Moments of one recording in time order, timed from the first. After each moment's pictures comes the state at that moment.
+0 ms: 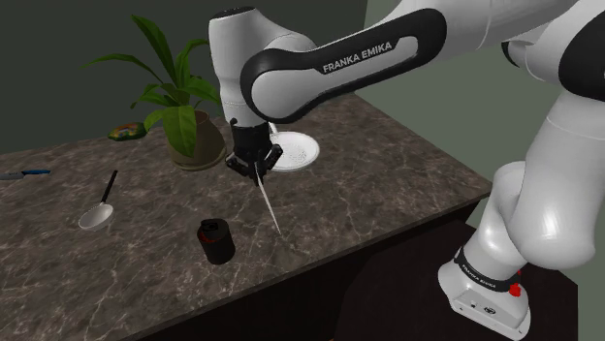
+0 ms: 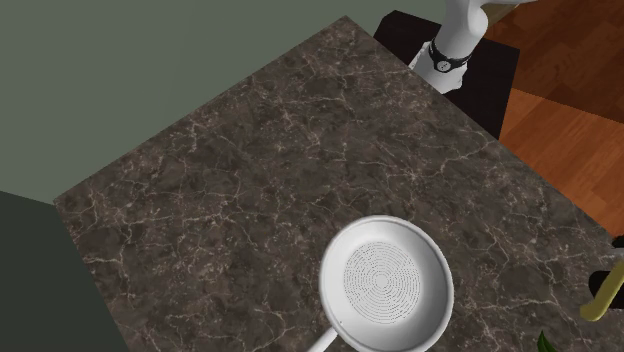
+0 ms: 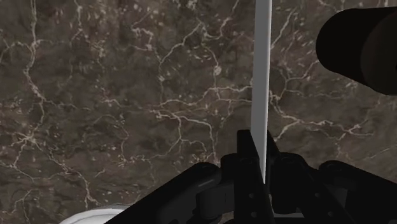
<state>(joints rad) 0.37 0.10 0.19 -1.82 -0.04 1.93 1.02</state>
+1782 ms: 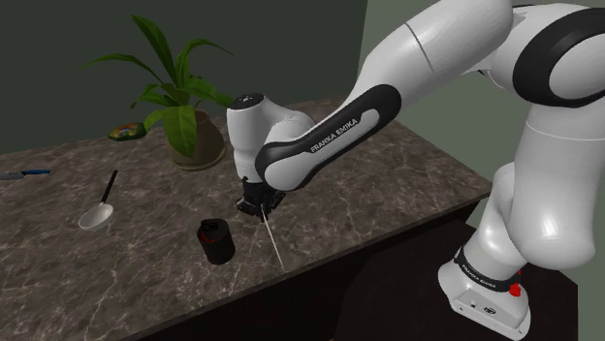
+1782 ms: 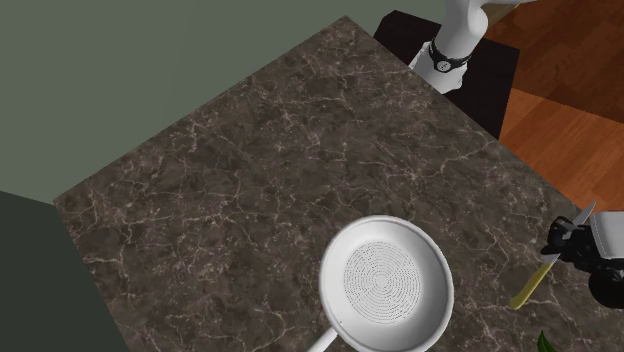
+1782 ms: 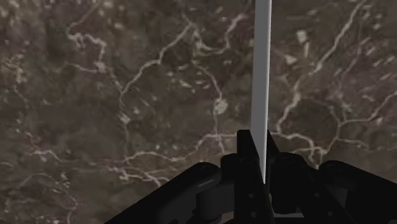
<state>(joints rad) 0.37 0.23 0.19 -2.01 -0.08 2.25 1.05</state>
